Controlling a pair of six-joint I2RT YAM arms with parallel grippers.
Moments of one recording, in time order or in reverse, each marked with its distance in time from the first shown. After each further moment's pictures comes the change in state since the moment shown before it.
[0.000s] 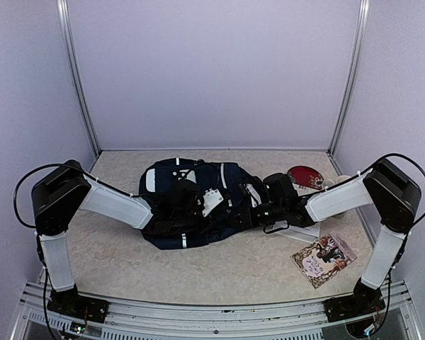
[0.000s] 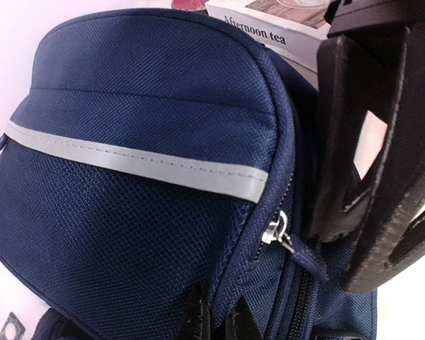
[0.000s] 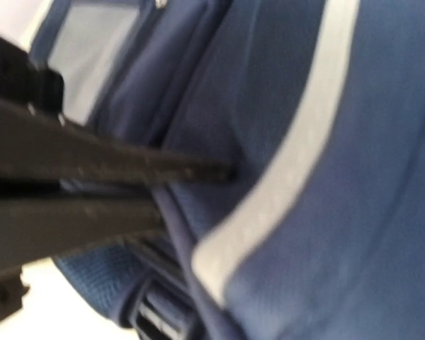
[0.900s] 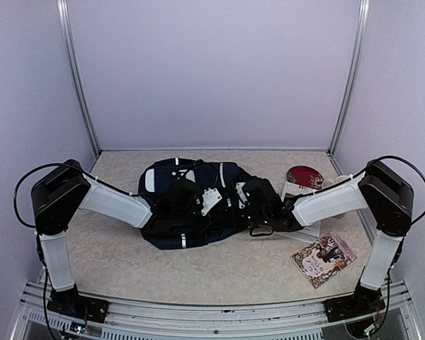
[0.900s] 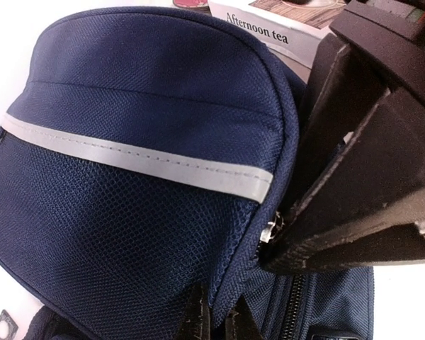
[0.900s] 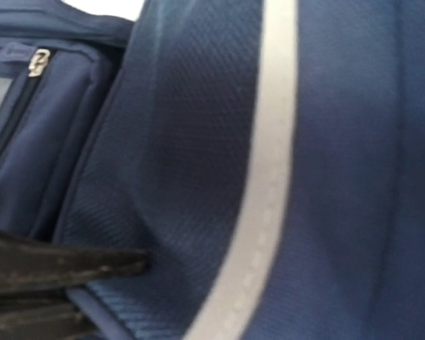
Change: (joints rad) left arm 0.011 -0.003 0.002 -0.013 0.019 -0.031; right arm 0.153 0.040 0.102 -0.100 0.545 0.032
